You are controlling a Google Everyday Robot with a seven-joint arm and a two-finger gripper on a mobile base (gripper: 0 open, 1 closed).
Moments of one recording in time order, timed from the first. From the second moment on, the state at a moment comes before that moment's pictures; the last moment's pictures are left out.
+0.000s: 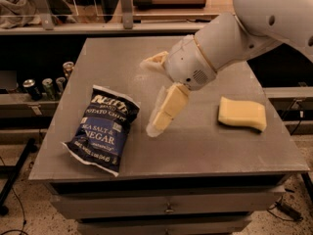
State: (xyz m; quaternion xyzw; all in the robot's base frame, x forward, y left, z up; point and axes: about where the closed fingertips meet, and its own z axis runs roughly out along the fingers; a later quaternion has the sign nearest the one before) arm 0.465 0.011 0.928 -0.67 0.61 0.29 0.31
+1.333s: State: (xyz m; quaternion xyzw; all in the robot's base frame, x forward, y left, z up) arm 0.484 0.107 0.867 -0.67 0.61 0.33 0.27
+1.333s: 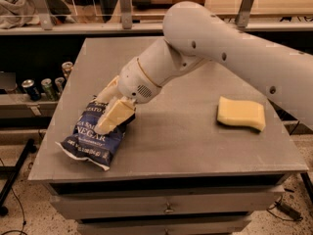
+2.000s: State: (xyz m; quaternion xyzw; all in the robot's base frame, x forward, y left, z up) arm 0.490 0.106 0.863 -0.66 0.62 0.33 0.27
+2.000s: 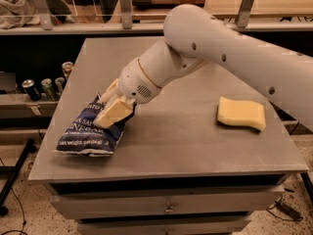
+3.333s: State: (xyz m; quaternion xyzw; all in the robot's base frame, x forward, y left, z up) arm 0.518 0.035 0.946 -0.63 0.63 0.30 0.36
